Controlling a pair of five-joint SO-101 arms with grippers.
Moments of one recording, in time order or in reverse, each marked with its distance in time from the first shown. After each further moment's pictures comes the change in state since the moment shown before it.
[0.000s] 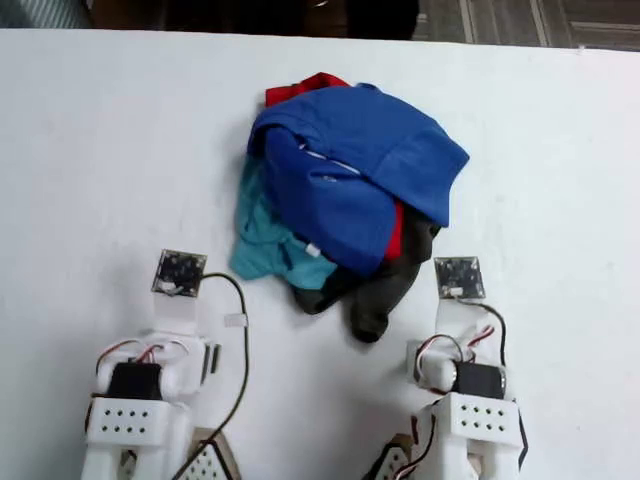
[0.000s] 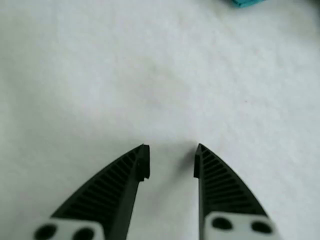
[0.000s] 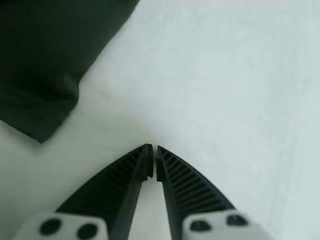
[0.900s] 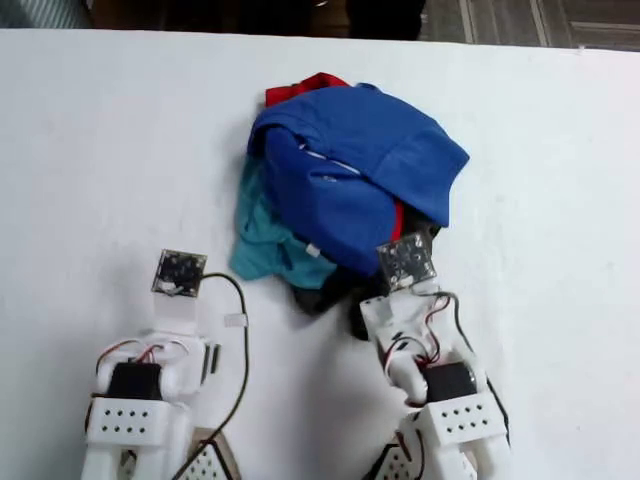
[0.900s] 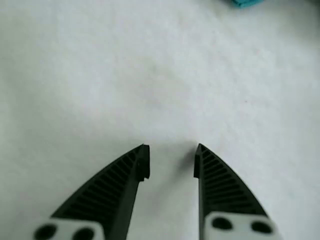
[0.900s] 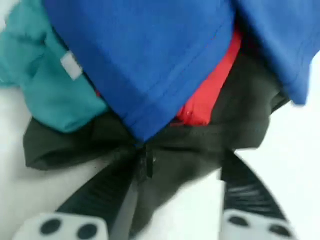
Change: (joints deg) left arm 0.0 0.0 0.0 0.0 0.0; right arm -17.2 0.1 -0.7 -28.0 0.1
